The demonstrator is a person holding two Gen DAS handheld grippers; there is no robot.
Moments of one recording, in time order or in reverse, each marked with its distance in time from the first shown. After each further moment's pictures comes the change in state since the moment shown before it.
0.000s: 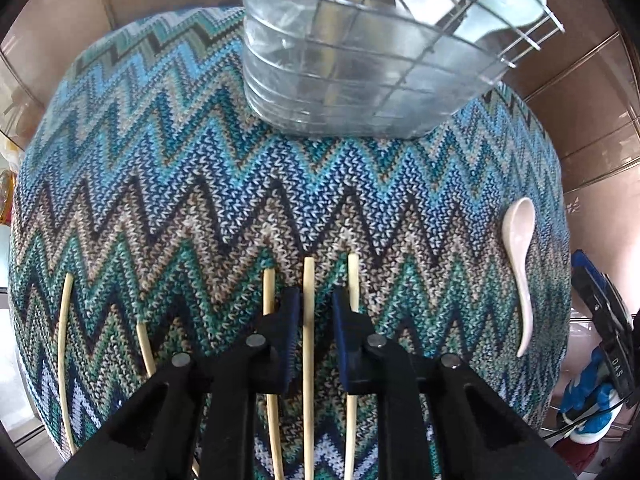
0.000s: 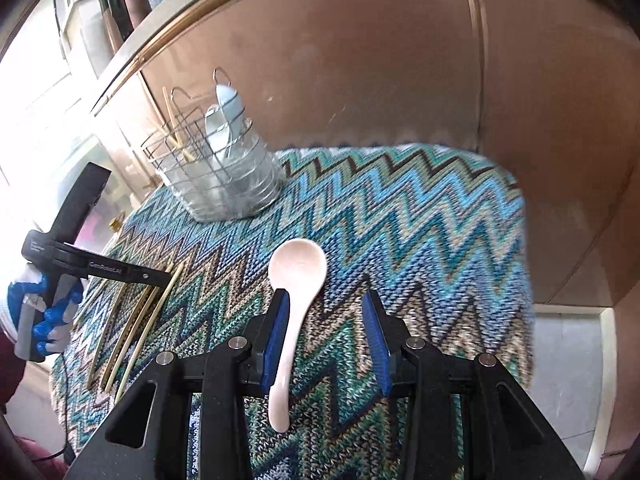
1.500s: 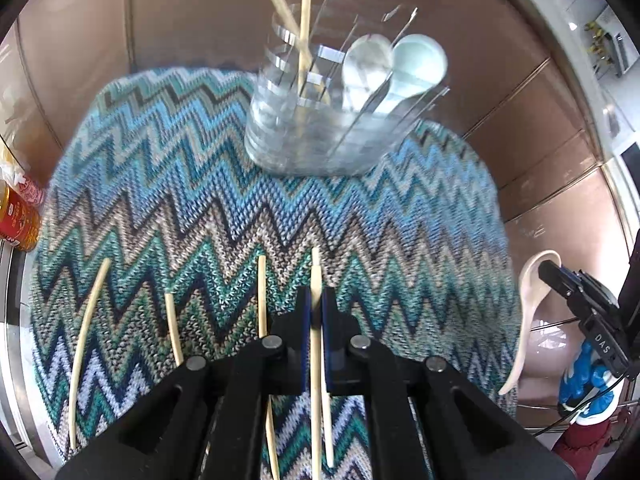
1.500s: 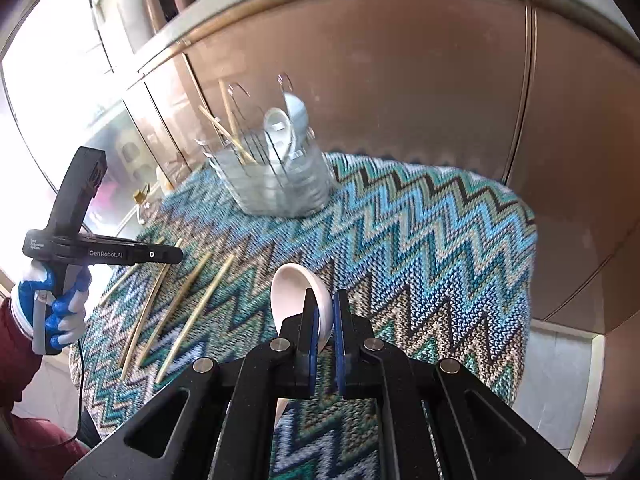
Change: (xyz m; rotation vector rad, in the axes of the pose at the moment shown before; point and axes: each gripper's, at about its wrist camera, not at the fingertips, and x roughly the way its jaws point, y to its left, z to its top) left arm -0.096 0.018 -0.046 0.011 -0.206 -0.135; right arm -0.059 0.050 0.016 -0.126 -0.009 -0.014
